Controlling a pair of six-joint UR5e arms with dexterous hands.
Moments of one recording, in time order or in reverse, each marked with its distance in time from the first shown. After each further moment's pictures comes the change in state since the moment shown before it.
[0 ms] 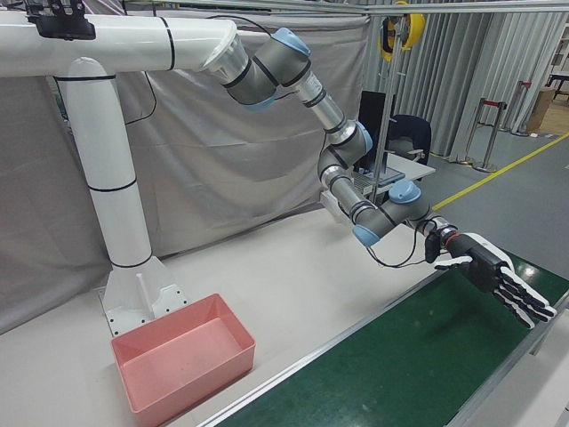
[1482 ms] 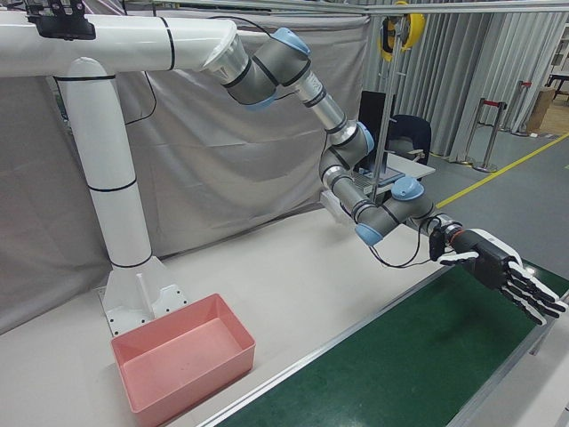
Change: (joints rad) left arm -0.024 -0.018 0.001 0.003 0.000 -0.010; right arm -0.001 0.000 0.000 0.000 0.000 0.000
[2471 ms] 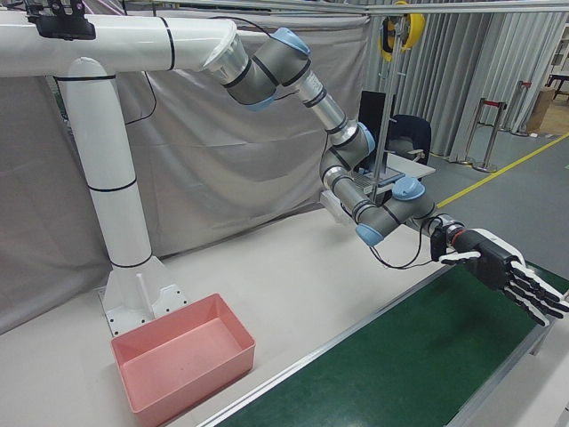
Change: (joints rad) left arm -0.003 -0.028 0.006 -0.004 -0.001 -0.012; right arm 0.001 0.000 -0.001 0.000 0.000 0.000
